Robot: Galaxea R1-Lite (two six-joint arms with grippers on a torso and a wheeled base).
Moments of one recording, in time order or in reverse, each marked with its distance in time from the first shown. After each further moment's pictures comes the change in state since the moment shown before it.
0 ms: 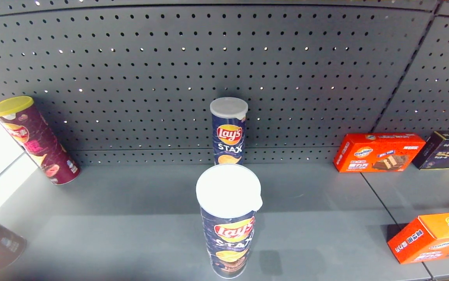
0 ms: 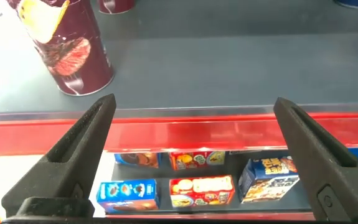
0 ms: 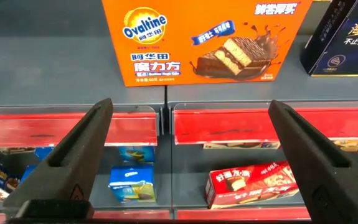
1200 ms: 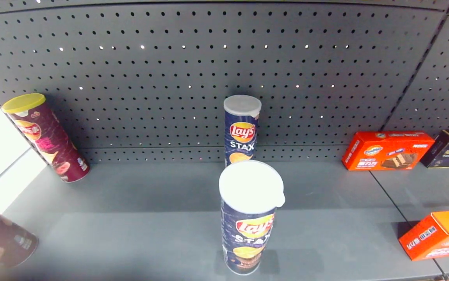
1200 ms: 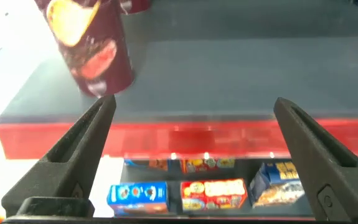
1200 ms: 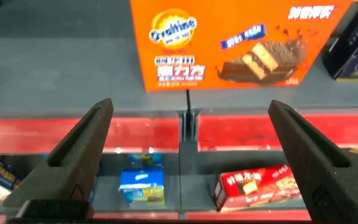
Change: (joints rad) left arm 0.000 -0.002 0.000 0.000 0.000 0.010; right arm 0.000 0.000 0.000 0.000 0.001 -0.001
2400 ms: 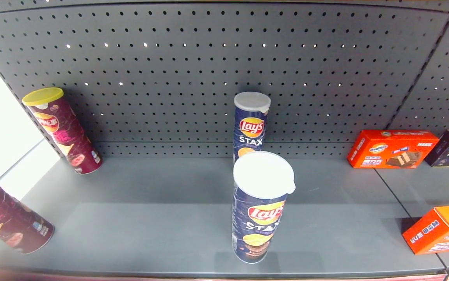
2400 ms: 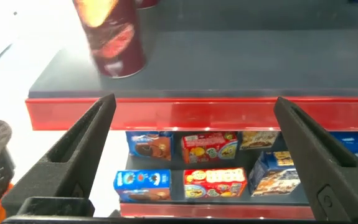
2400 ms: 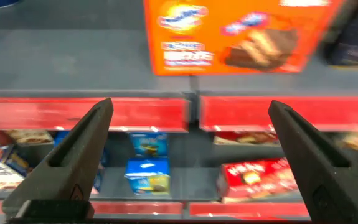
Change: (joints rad) left arm -0.001 0.000 0.000 0.000 0.001 -0.006; right arm -0.001 0.000 0.000 -0.001 0.012 0.000
